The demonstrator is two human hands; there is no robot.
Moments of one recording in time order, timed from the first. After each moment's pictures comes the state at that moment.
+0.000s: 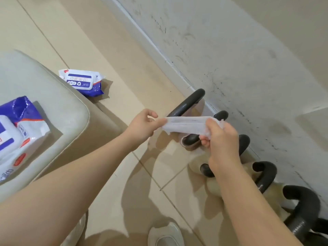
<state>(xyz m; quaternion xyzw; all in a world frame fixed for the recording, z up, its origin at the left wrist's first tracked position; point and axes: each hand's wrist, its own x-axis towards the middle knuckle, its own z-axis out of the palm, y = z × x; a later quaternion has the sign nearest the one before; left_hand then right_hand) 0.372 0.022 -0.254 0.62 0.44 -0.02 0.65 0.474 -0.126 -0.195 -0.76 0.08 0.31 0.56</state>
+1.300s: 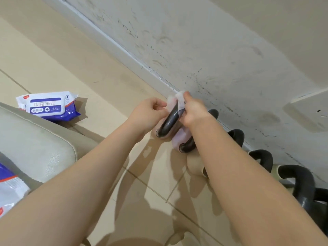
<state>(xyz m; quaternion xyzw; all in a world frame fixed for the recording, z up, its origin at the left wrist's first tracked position) 0.429 0.054 -0.229 0.68 0.33 -0.05 0.65 0.526 -0.021 -0.237 -0.75 0.23 0.34 0.52</state>
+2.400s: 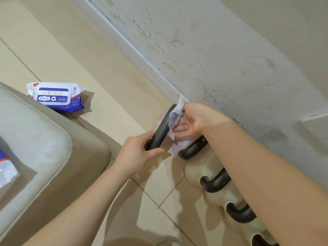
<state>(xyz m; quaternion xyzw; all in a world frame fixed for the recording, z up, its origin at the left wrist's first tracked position) 0.361 0.021 -0.273 0.77 0.30 0.00 0.56 0.538 -0.029 -0.222 -0.75 0.09 0.57 0.32</state>
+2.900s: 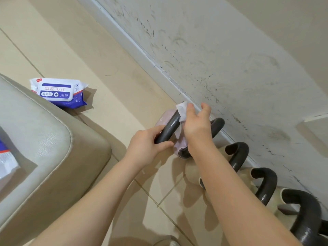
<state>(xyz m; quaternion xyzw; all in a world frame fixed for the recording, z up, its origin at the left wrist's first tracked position) 0.379 0.011 -0.273 0.79 0.30 0.00 0.53 0.493 -0.049 -0.221 -0.84 0.05 0.29 0.46</state>
